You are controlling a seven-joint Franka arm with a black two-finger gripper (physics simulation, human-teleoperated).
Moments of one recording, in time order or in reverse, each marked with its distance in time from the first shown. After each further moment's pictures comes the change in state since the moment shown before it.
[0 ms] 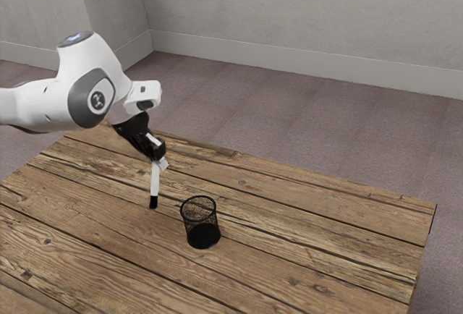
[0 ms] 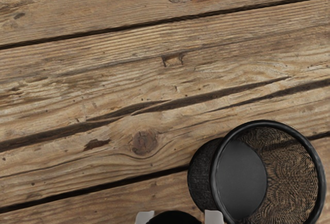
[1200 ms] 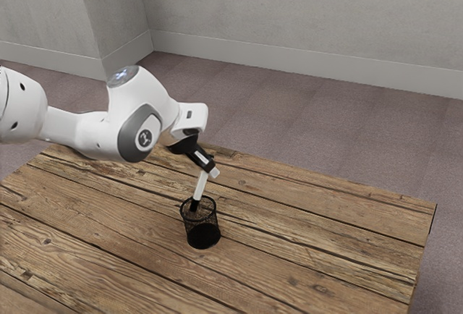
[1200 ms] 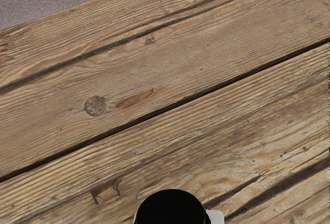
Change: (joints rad) arm -0.070 0.287 -0.099 0.051 0.115 0.405 0.056
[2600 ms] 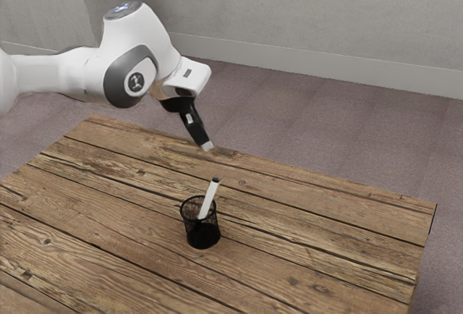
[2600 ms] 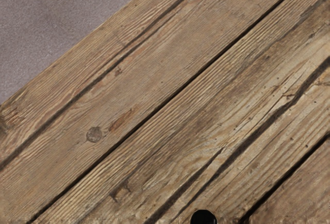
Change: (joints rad) arm 0.037 -0.178 -0.052 0.161 0.040 -0.387 0.199
